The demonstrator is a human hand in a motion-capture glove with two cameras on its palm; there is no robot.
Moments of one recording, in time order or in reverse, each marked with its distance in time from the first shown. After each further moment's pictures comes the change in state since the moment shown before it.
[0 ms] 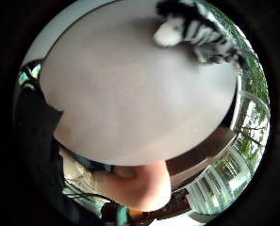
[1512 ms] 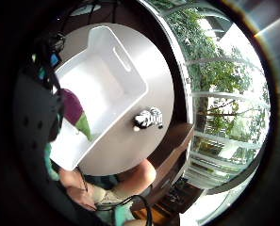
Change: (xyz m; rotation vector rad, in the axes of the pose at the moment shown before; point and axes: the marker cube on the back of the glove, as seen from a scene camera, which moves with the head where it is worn) arm -0.211 -0.172 -0.145 0.301 0.468 0.115
